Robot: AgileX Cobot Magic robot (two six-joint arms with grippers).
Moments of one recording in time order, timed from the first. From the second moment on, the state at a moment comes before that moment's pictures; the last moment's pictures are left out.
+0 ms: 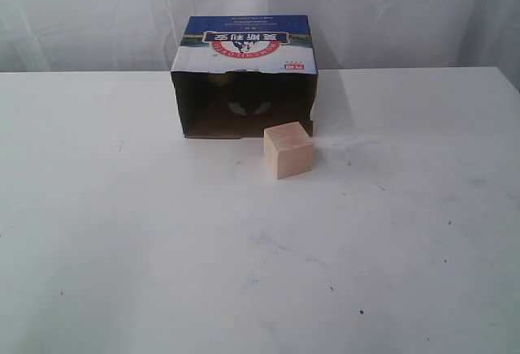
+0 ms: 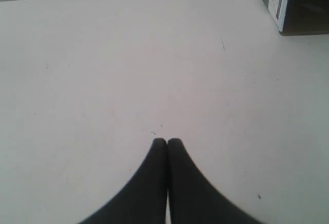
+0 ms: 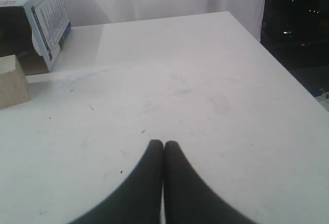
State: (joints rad) left arm 0.04 0.28 -0.18 0.19 0.37 -0.16; right arm -0.07 0.01 0.00 0.01 0.35 0.11
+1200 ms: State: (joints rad) left arm 0.04 0.00 0.02 0.00 0.53 -0.20; right arm -0.07 0.01 0.00 0.01 0.35 0.11
